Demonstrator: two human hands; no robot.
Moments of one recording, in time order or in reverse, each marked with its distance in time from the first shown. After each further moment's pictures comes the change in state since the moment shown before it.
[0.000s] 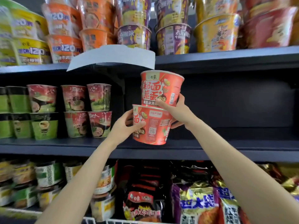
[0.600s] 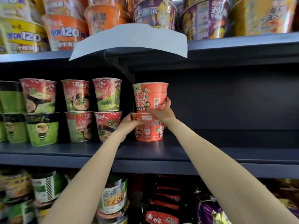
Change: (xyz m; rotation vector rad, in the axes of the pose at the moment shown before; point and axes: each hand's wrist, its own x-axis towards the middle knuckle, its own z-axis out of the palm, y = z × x) left_hand 0.100 -0.088 -0.038 -0.122 -0.009 -0.273; right_hand 0.133 0.036 0.130 -0.100 0.059 0.034
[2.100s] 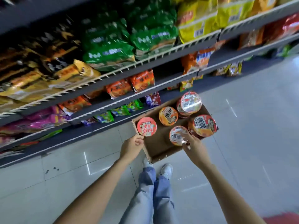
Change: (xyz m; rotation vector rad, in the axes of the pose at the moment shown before) left_hand -0.593 -0.334 0.424 0.595 -0.803 -0.742; right_hand -0.745 0.516 -0.235 -0.463 -0.289 0.924
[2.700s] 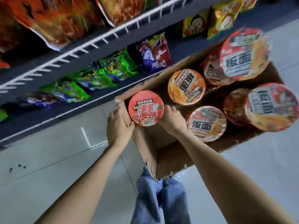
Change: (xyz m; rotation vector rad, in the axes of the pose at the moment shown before) left_hand 0.276 -0.179 0.160 0.261 0.253 -0.071; right_hand 0.278 0.103 0.313 0.006 -0.202 0.120
